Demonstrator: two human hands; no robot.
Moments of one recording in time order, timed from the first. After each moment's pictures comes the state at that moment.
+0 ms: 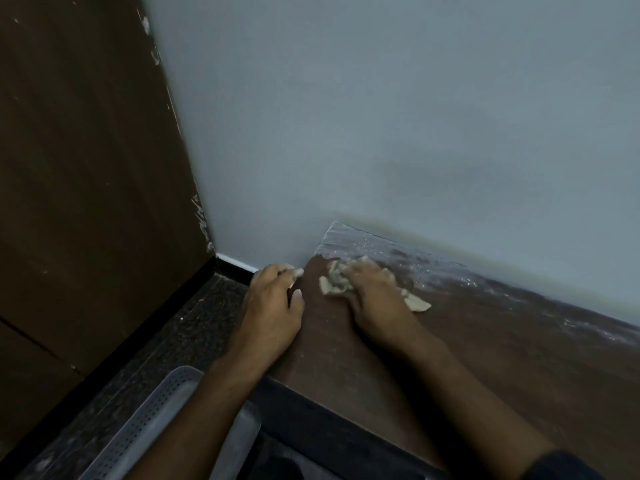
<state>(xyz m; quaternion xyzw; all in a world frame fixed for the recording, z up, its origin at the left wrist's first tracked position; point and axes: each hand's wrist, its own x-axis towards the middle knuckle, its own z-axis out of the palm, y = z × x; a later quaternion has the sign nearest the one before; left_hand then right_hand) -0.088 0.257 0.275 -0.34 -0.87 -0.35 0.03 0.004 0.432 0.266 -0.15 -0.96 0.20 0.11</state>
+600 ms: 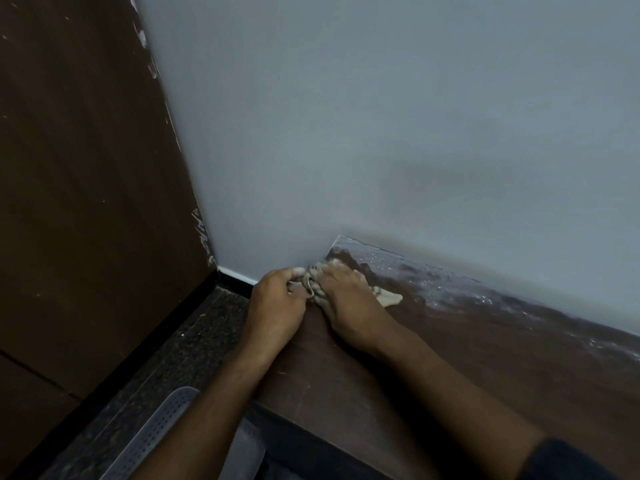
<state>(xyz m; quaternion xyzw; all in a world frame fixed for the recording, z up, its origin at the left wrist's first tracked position) -0.119 0.288 0.287 -0.23 -0.86 -0.45 -0.03 -0.052 0.428 0.251 -0.06 -0.98 0.18 0.09</state>
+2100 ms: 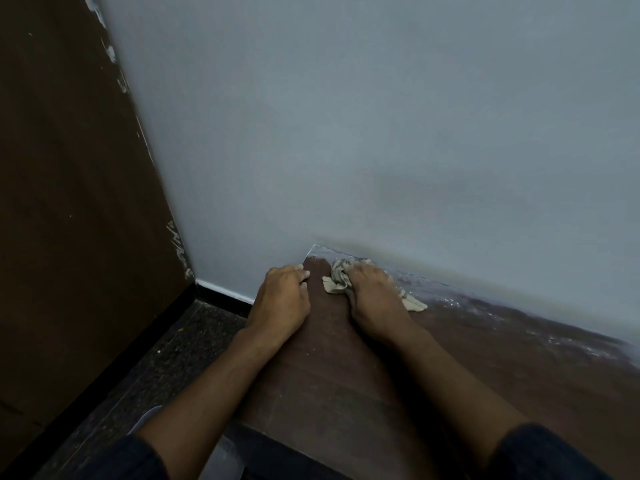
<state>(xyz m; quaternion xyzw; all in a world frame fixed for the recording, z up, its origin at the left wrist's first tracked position) -0.130 0.339 0.270 -0.37 -0.87 -0.32 0.02 -0.024 0.491 0.260 -0.20 -0.96 0.15 0.11</state>
